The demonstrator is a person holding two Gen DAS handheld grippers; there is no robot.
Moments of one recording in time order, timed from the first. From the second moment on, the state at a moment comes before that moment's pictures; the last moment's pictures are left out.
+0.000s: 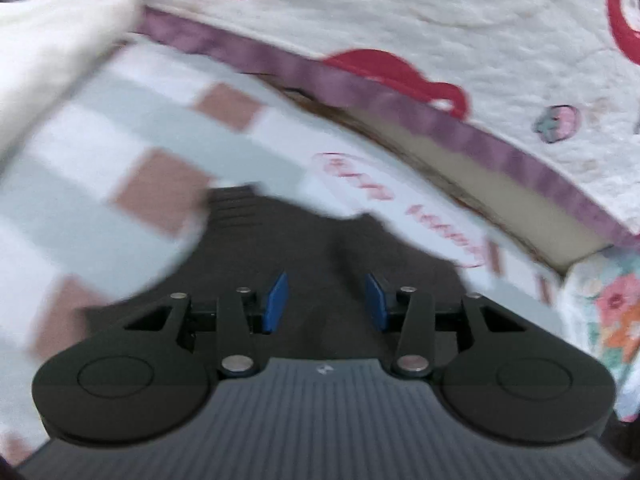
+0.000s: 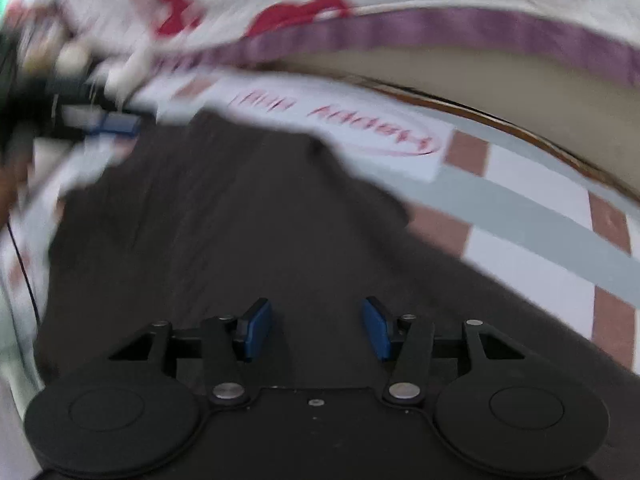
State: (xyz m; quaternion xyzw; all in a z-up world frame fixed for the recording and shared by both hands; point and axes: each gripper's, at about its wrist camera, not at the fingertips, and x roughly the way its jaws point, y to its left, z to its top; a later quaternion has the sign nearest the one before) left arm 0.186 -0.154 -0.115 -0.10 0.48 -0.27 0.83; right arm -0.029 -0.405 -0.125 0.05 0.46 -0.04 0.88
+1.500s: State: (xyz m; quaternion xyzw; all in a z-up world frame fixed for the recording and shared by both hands) left arm 0.126 -0.072 -0.180 -0.22 0.54 -0.30 0.76; right arm -0.041 -0.283 -0.140 -0.01 0.43 0.04 0.90
